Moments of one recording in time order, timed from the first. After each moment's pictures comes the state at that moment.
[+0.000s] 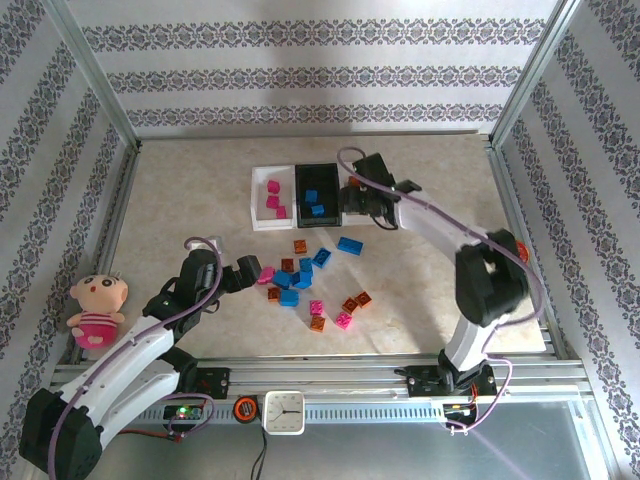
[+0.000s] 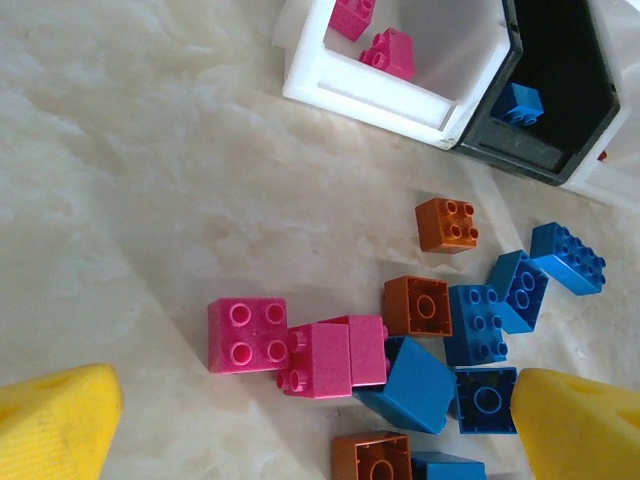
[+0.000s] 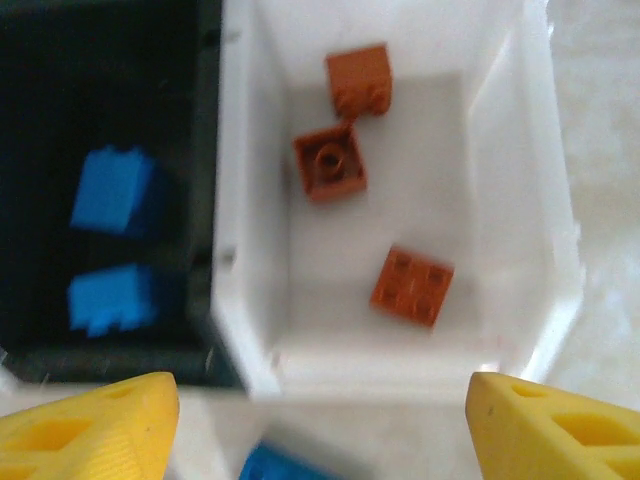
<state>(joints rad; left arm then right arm) -0.41 0.78 0.40 -0.27 -0.04 -0.69 0.48 1.71 1.29 -0.50 0.12 0.44</state>
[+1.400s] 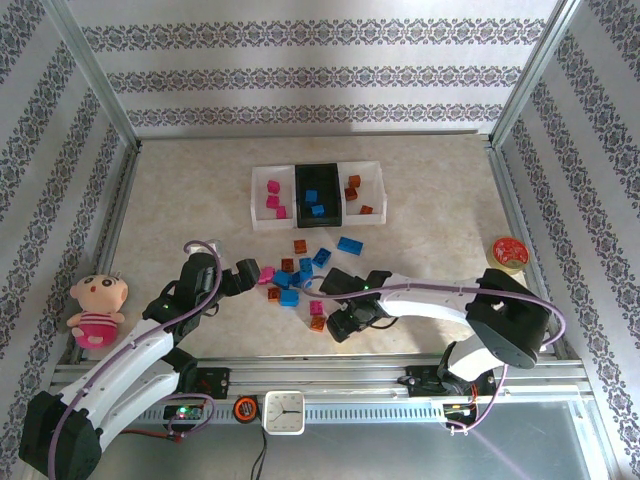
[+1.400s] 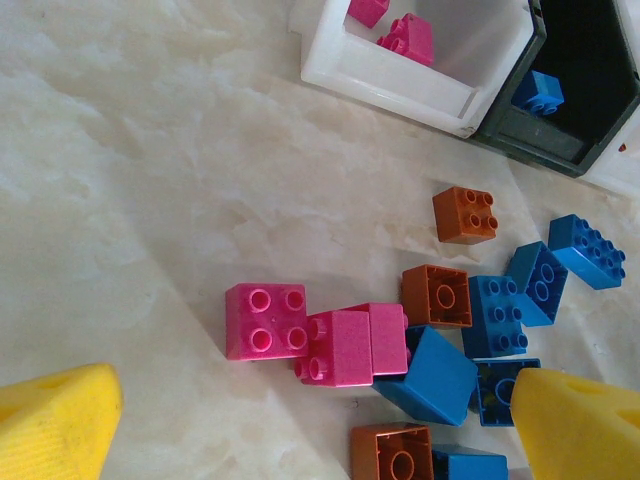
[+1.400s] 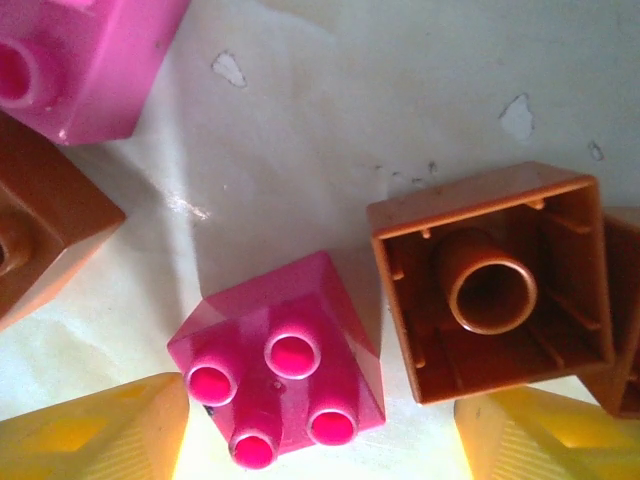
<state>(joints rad) -0.41 0.76 0.37 -0.27 -0.05 -0.69 1.02 1.52 0.78 -0.67 -0.02 0.46</state>
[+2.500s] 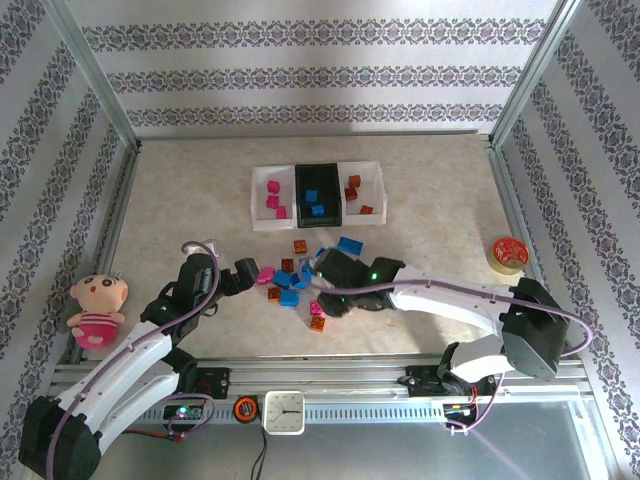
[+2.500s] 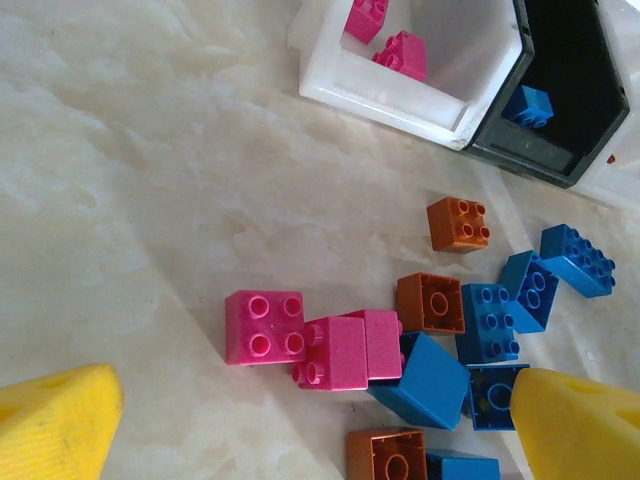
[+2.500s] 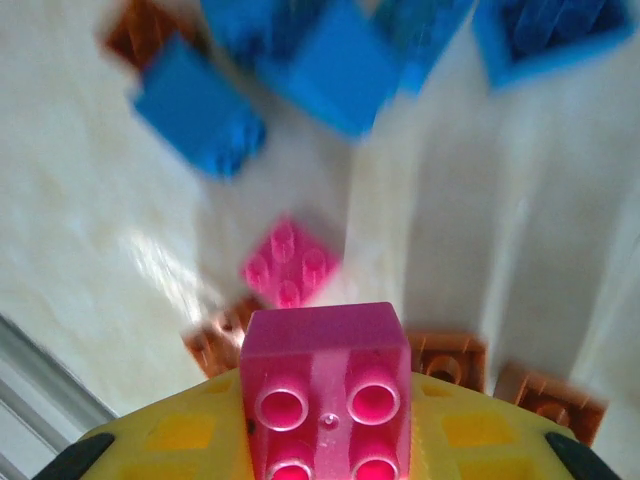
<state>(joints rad) -0.41 0.73 0.37 -0.28 -0.06 -0.69 0.99 1.42 0.99 -0.66 0.02 0.34</state>
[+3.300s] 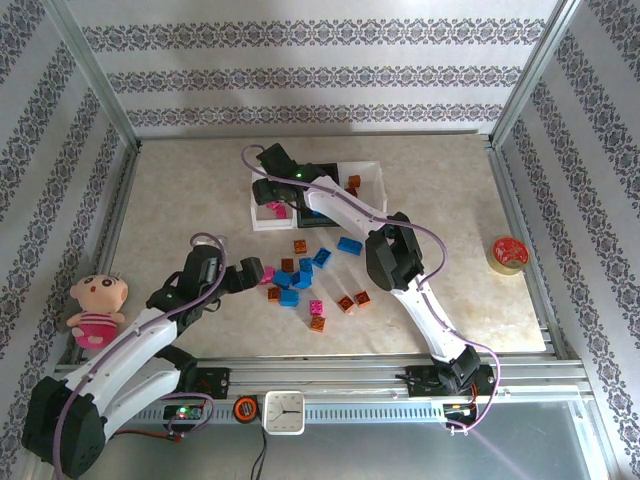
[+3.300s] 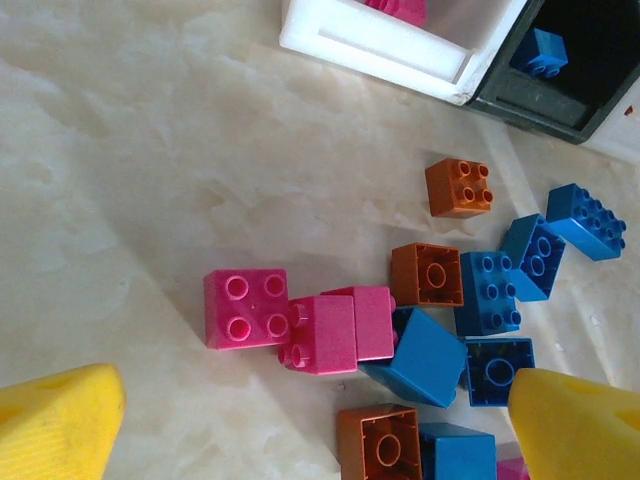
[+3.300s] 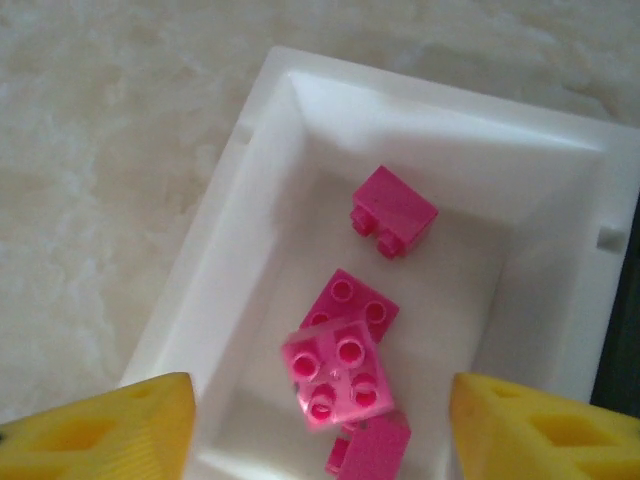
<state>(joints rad) -0.39 0.87 0.44 -0.31 0.03 -0.65 0.73 2.47 2.32 -0.71 0.10 0.36</state>
